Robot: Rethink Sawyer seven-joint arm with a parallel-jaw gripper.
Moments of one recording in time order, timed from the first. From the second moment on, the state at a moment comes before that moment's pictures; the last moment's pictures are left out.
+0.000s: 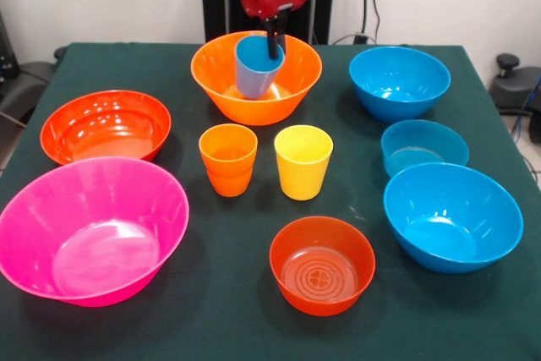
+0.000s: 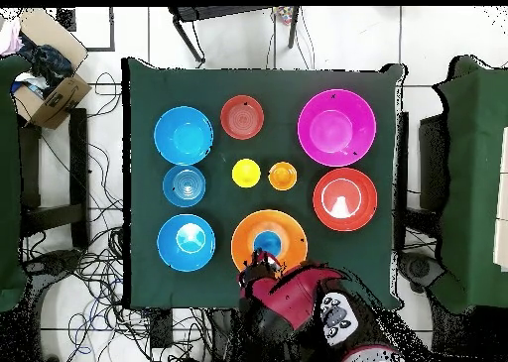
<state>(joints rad) -0.38 -0.67 0.06 2.11 -1.03 -0.14 1.64</state>
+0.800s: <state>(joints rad) -0.40 -0.66 0.06 2.11 -1.03 -0.19 1.64</state>
